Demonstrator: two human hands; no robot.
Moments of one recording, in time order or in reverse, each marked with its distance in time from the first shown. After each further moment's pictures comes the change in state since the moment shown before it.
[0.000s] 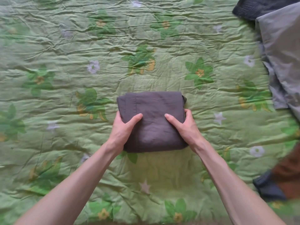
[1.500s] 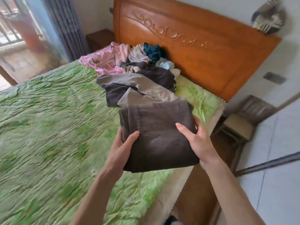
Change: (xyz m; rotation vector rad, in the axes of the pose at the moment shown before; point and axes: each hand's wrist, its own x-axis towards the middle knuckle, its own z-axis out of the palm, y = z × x) left_hand -0.413 0.305 0.054 0.149 -0.920 0.239; right_hand -0.548 -0.209 -0.185 0.565 0.820 -0.215
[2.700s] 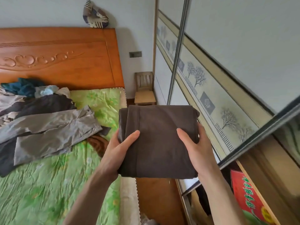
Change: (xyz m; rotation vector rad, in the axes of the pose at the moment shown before) left_hand -0.146 -0.049 0.202 0.283 -0.870 -0.157; right_hand -0.316 0.062 -0.150 0.258 0.942 0.019
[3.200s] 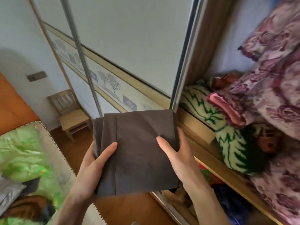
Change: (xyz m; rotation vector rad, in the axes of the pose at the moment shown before) left_hand 0.026 -0.002 0.107 0.099 -0.485 -0.059; right_hand -0.069 -0.001 -0.089 0.012 0.446 0.005
